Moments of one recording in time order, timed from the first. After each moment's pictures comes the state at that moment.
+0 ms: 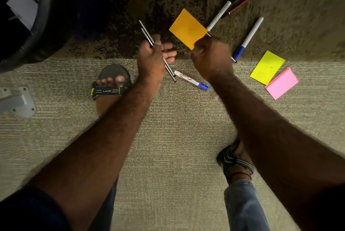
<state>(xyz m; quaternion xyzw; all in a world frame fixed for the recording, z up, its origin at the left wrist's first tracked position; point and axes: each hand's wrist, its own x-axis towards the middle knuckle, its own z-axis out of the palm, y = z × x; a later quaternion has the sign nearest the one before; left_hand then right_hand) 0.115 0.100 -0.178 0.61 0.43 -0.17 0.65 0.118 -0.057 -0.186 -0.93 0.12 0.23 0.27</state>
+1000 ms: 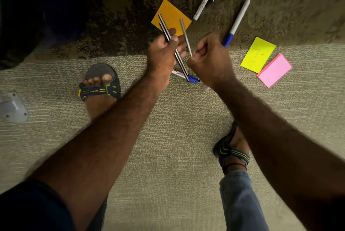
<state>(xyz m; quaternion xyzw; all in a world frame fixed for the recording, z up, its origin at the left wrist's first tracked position) 0.108 0.038 -0.181 0.54 0.39 -0.26 0.70 0.080 -0.101 -0.176 -0.88 0.16 0.21 0.40</state>
